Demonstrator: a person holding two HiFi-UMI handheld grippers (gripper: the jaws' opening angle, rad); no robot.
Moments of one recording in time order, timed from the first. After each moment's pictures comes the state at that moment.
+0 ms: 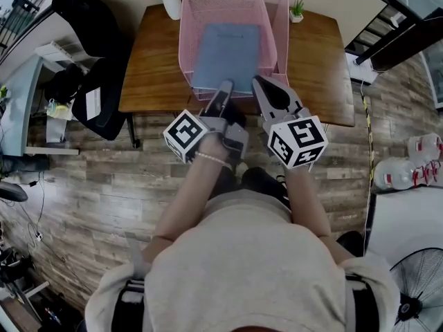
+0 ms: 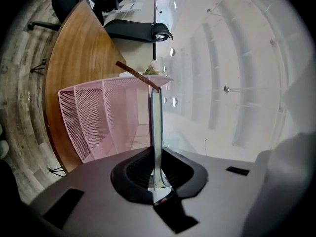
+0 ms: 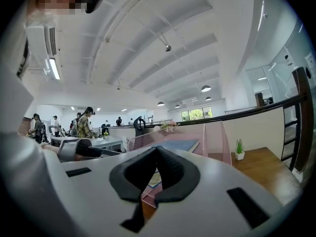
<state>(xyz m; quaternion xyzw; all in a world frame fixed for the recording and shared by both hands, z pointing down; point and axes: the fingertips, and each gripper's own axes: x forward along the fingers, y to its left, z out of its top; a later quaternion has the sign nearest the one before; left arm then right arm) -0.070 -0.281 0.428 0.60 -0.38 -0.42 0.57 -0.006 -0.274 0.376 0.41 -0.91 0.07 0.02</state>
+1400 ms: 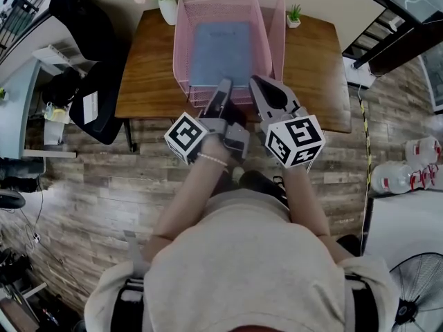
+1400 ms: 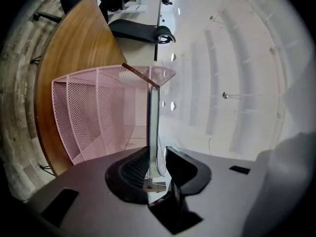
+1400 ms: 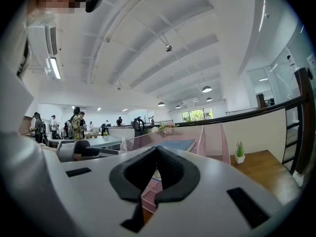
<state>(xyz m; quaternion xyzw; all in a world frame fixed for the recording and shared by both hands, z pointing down) -0.062 -0.300 0.420 0.59 -0.37 -0.46 0.56 -0.001 -0.293 0.372 0.40 -0.91 0.06 0.02</state>
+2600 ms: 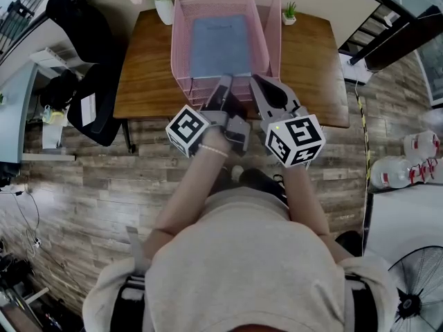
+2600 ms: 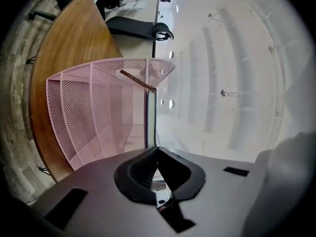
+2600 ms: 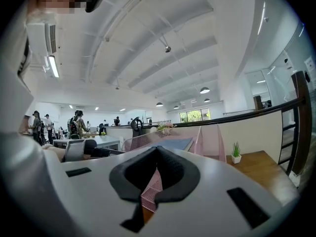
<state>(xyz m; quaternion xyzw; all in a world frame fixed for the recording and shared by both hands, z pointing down) -0.057 -0.308 0.418 0.60 -0.36 -0.45 0.55 0.004 -0.286 0.370 0.42 -0.91 0.06 0.02</state>
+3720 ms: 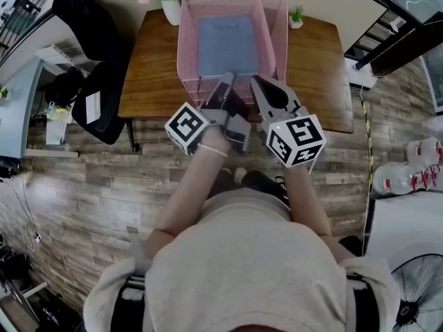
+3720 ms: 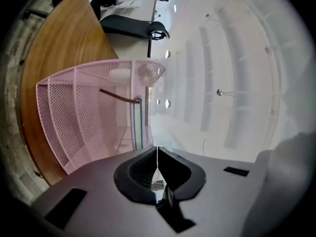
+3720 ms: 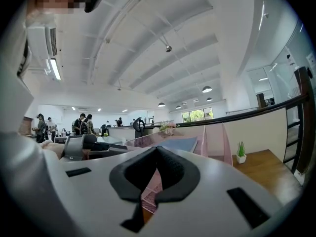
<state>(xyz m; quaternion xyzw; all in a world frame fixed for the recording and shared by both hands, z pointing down) -0.063 -0.317 0.400 0.62 -0.35 -0.46 0.54 -0.005 -0.293 0.370 0.40 -0.91 0.06 0.02</state>
